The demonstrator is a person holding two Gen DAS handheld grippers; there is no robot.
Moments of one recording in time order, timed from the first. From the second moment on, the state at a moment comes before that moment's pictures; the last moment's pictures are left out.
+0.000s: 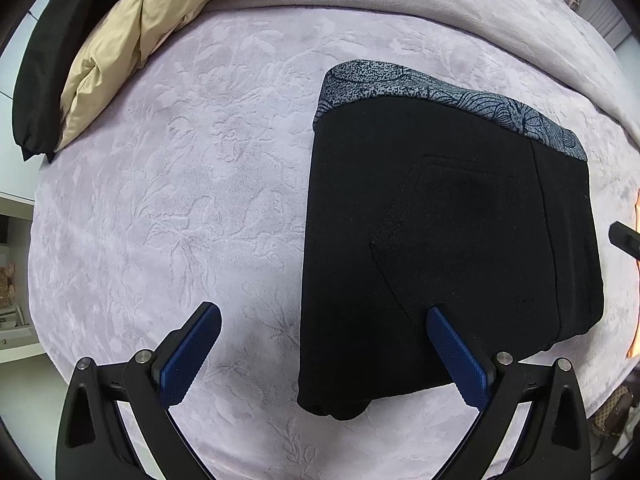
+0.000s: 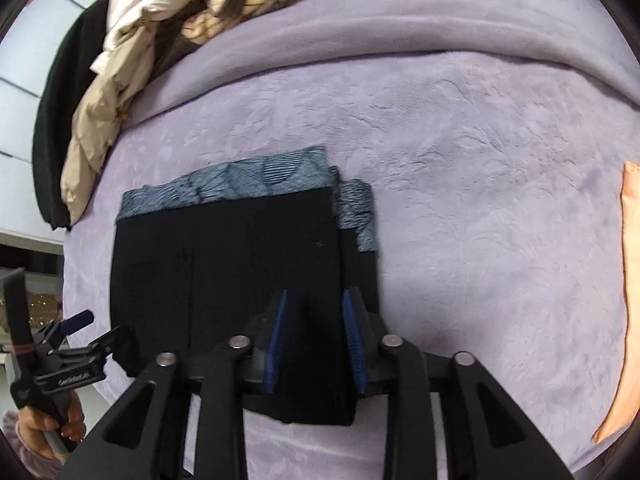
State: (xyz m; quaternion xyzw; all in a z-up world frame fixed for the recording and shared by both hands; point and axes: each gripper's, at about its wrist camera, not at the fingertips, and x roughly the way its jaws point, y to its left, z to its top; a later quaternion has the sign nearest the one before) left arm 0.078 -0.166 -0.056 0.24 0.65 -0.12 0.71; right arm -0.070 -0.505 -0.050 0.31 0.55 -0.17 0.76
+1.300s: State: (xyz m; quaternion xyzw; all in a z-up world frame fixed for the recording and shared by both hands) left arm 0.063 -0.168 -0.063 0.25 0.66 -0.12 0.70; right arm -0.061 -0.468 -0.093 0.29 0.59 -0.14 0.74
